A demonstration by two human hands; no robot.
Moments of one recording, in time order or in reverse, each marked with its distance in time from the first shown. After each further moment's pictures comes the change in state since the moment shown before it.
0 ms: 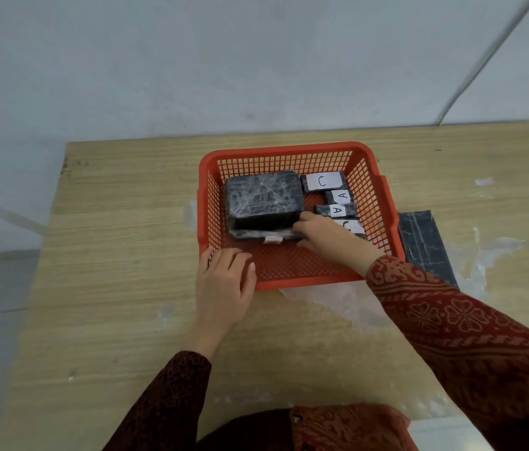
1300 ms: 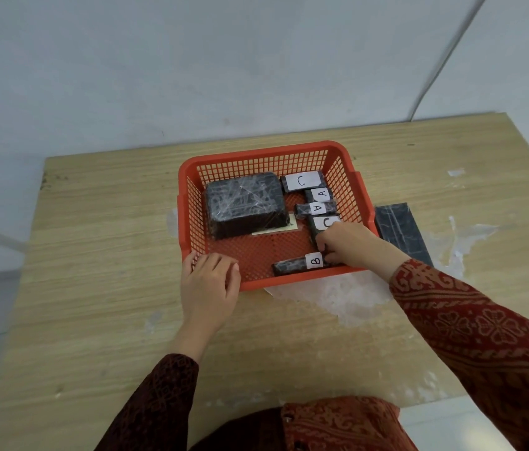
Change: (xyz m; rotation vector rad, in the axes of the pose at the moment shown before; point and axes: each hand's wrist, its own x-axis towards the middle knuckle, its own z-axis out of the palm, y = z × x) left_hand 0.003 0.003 0.002 0.002 -0.050 -0.035; right_hand -0.051 0.038 -0.010 -0.201 -0.158 0.146
